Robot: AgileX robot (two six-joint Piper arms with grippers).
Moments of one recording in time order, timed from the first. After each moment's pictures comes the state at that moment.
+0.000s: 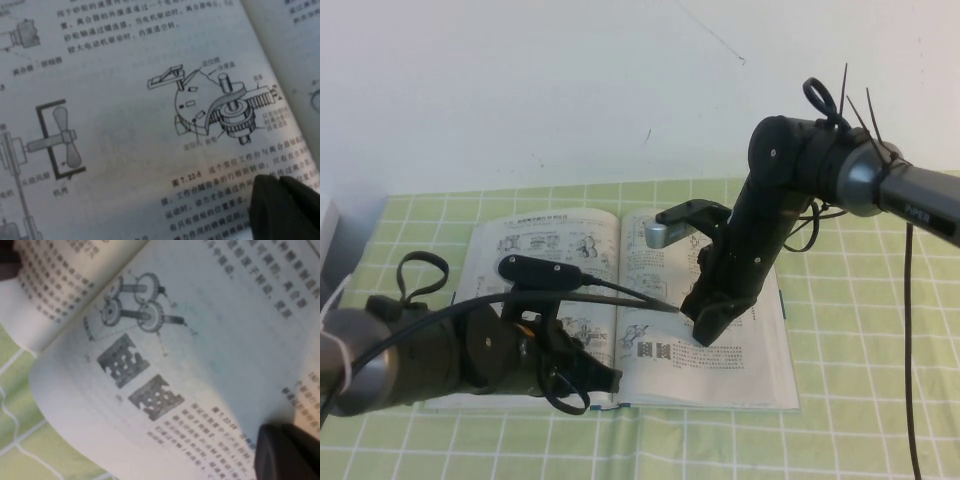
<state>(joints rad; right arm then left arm) 0.46 2.36 -1.92 0.42 1.26 -0.52 -0.47 1.70 -0.80 -0.58 0.11 0.36</state>
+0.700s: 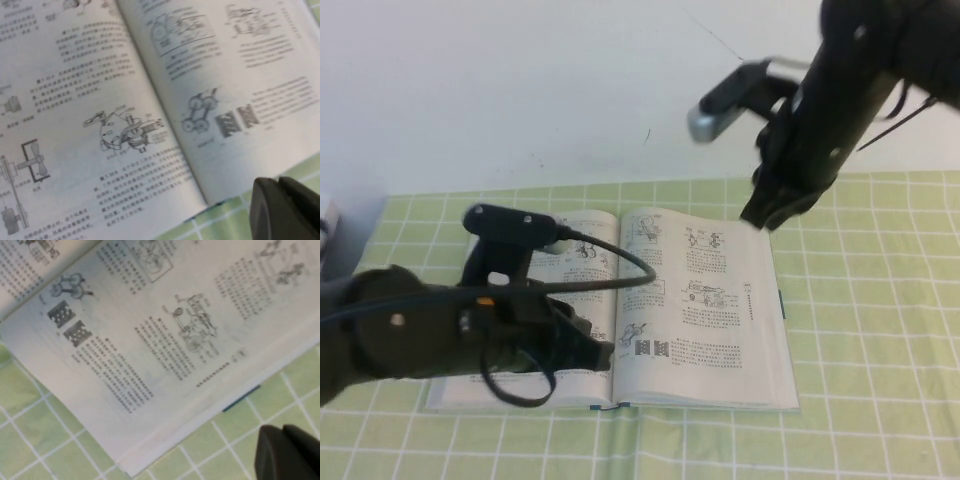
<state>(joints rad) 0.46 2.03 -1.92 0.11 1.28 -0.46 -0.46 1.40 -0.80 -0.57 0.32 0.35</state>
